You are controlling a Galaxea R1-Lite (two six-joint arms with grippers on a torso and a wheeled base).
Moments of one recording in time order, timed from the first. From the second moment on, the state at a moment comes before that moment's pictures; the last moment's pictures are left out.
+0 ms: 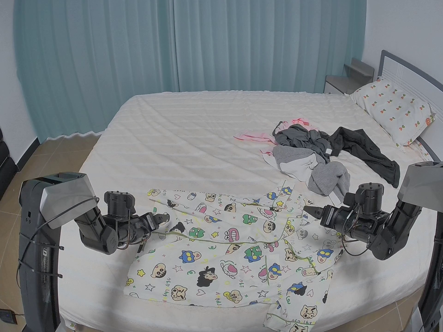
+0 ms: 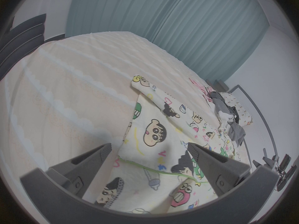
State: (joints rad) left arm -0.13 2.50 -0.96 -0.89 -0.16 -0.54; right arm 0.20 2.21 -0.57 -1.19 0.15 0.48
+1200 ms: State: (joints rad) left arm -0.12 2.48 -0.93 -0.82 -0.07 -0.46; right arm 0.21 2.20 -0.57 -1.19 0.15 0.48
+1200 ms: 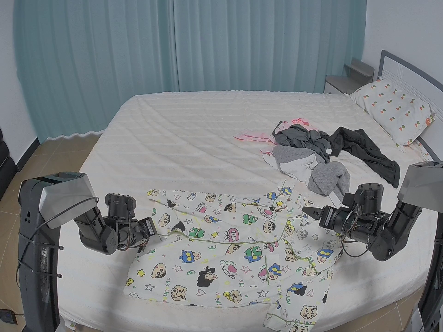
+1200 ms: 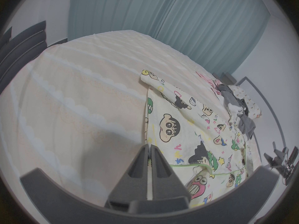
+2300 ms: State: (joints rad) left arm -0.05 2.41 -0.80 -0.84 -0.01 -0.39; right arm 0.22 2.20 -0.56 -1.19 0.14 0.48
